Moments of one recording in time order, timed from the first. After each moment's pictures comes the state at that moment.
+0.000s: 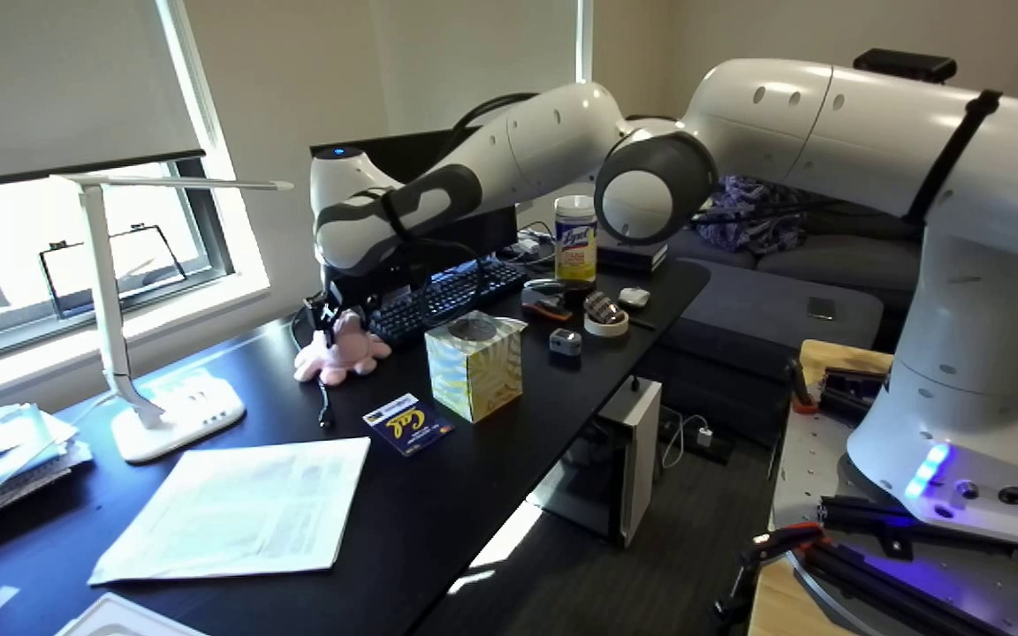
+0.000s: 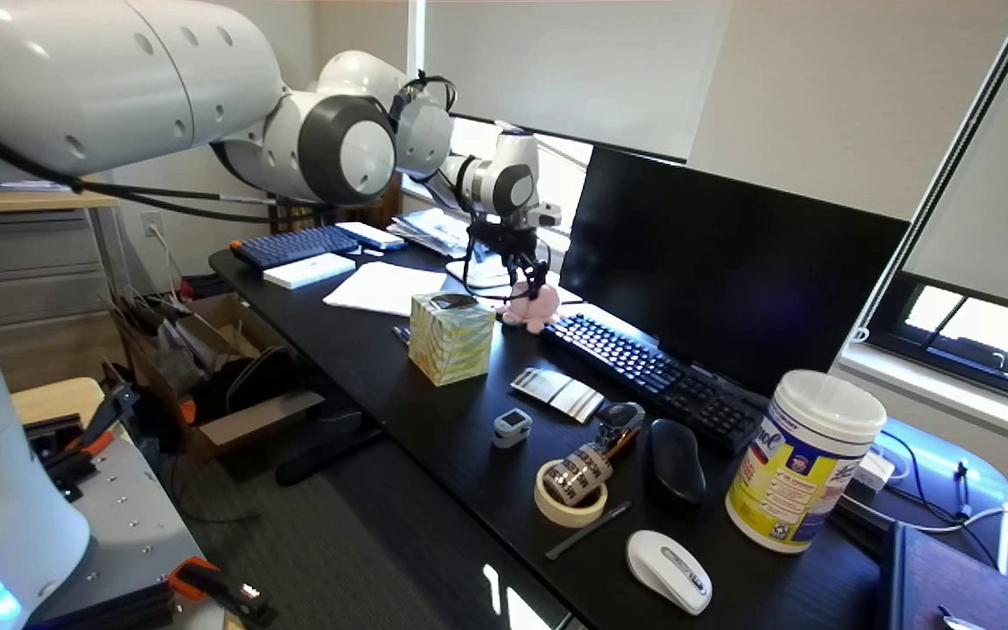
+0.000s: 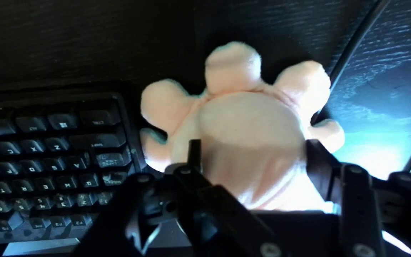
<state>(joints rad) 0.17 1.33 -0.08 -0.62 -0.01 2.22 0.42</state>
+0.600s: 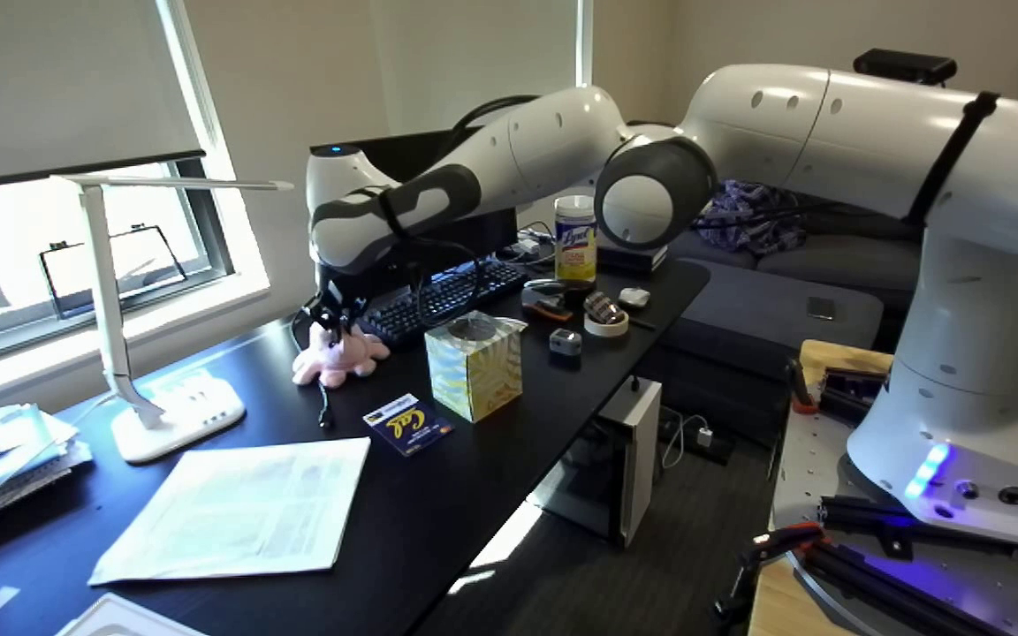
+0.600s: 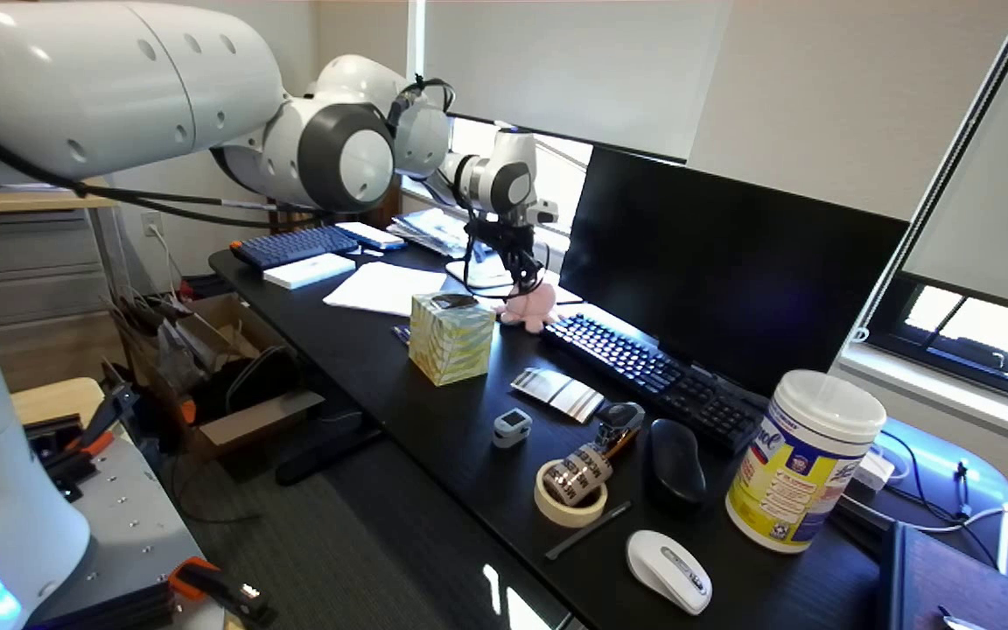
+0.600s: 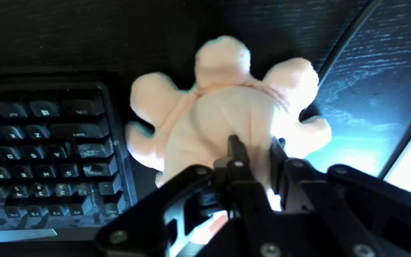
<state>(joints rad) 0.17 1.35 -0.06 -0.58 -0.01 2.20 0.35</state>
